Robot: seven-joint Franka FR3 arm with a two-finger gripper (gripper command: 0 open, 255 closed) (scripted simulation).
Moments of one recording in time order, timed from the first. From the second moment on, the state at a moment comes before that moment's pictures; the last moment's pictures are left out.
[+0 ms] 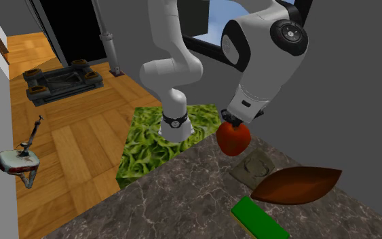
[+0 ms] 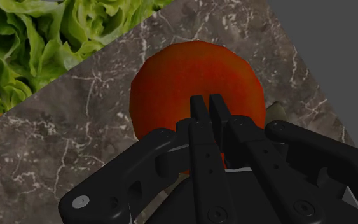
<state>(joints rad) 0.24 -0.41 0.30 -2.51 0.31 1.71 0.30</state>
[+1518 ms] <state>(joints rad) 0.23 -0.48 0.26 -2.32 0.29 1.46 0.34</state>
